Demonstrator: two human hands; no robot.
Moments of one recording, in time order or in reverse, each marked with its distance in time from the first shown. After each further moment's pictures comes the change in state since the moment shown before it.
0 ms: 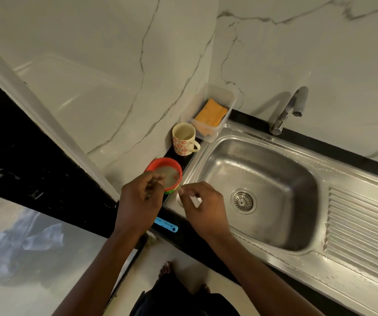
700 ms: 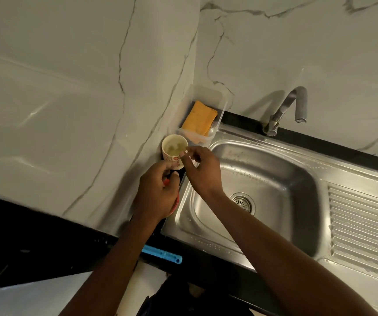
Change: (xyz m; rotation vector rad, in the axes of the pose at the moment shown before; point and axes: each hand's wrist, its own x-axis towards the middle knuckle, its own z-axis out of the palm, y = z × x) left_hand 0.116 -0.016 0.056 0.015 -0.120 0.172; right_hand 0.156 0.039 0.031 -0.006 0.181 0.179
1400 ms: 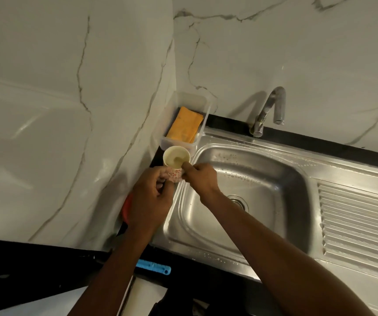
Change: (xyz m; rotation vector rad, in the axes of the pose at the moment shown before) left_hand 0.003 0.026 0.022 0.005 -0.016 0.025; right_hand 0.017 0.016 -0.033 0.108 -0.143 0.513
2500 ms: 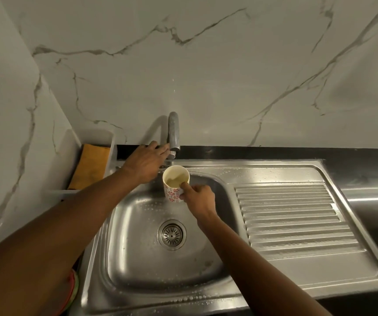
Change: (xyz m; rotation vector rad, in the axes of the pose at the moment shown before) left_hand 0.196 0.075 0.230 1.175 -0.640 0.898; right_hand 0.016 0.059 -0.186 0.125 0.365 0.183
